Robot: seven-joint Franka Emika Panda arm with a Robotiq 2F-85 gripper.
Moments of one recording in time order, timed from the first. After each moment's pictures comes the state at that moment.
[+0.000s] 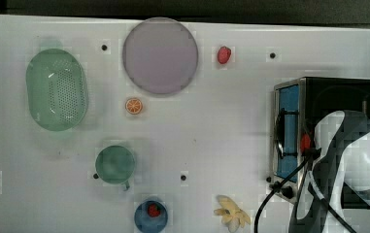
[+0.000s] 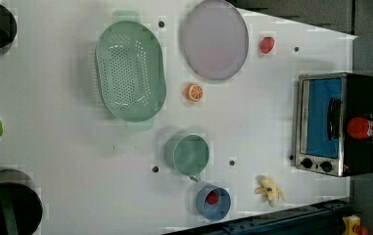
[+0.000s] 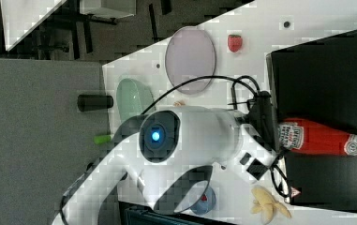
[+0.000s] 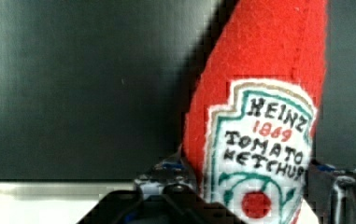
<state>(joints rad) -0.06 0.29 -0.63 -1.90 0.14 0.47 0.01</state>
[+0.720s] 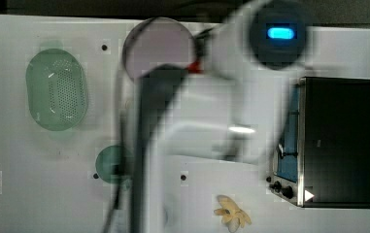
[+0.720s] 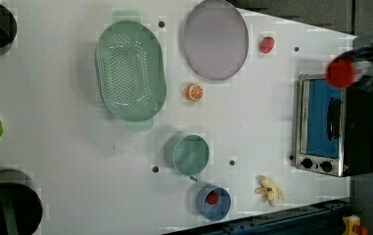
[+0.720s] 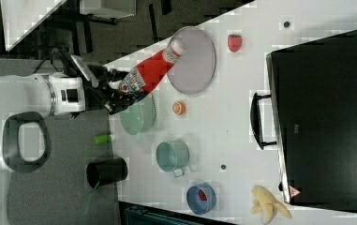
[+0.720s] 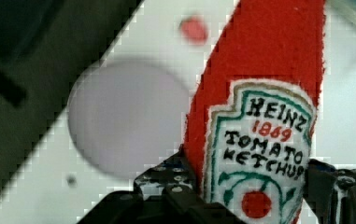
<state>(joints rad) 0.15 0.11 -0.20 -1.79 0.11 0.39 0.02</state>
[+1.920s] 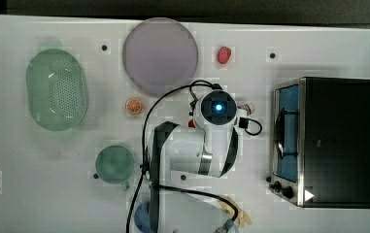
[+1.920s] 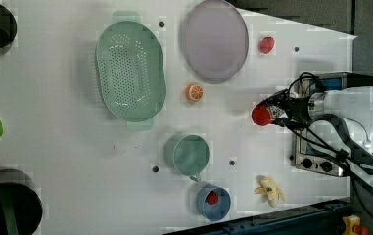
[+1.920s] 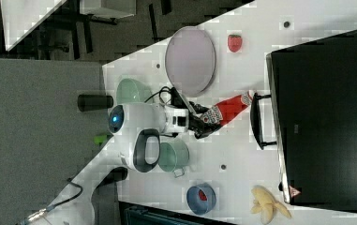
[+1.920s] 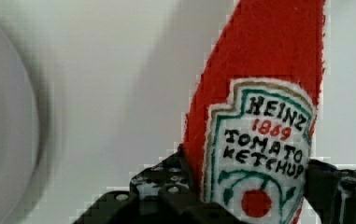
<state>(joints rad) 0.13 0.32 -0.22 -2.28 0.08 0.95 0.02</state>
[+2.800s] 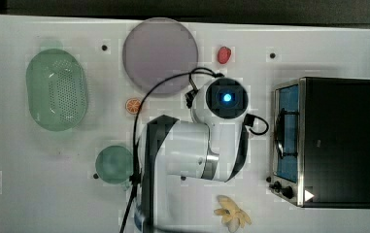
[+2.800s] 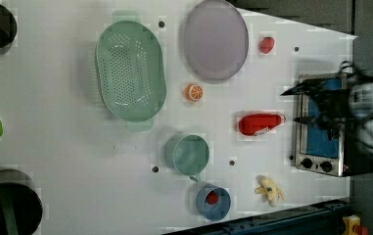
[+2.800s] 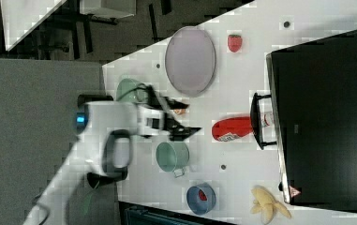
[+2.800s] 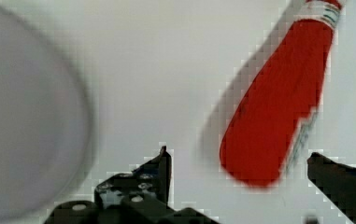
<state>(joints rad) 0.14 0.06 -0.21 -2.12 0.08 0.56 0.11</state>
